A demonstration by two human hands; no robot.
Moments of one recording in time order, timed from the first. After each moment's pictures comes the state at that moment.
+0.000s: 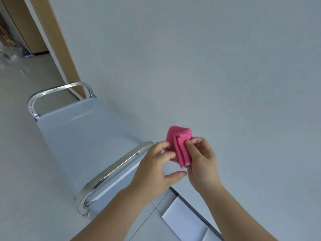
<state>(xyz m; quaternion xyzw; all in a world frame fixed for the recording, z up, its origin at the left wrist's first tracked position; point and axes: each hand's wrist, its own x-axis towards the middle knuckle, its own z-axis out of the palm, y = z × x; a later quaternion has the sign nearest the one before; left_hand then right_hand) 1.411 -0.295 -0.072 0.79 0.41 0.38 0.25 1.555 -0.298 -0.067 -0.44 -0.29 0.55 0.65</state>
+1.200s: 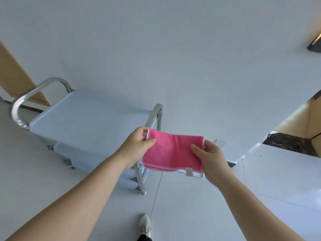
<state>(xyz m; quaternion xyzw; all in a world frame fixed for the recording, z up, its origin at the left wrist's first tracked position) 1.138 -0.352 -0.039 0.64 0.40 0.18 0.63 1.310 -0.497 -0.059 -0.67 -0.18 0.40 0.60</state>
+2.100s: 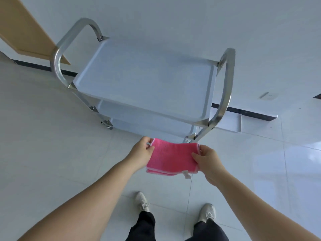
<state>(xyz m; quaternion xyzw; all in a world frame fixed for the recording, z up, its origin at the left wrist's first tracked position) 0.829 -0.224 -0.213 0.68 0.51 -0.01 0.53 0.998 -0.373 -0.218 -0.79 -0.10 0.46 0.41</state>
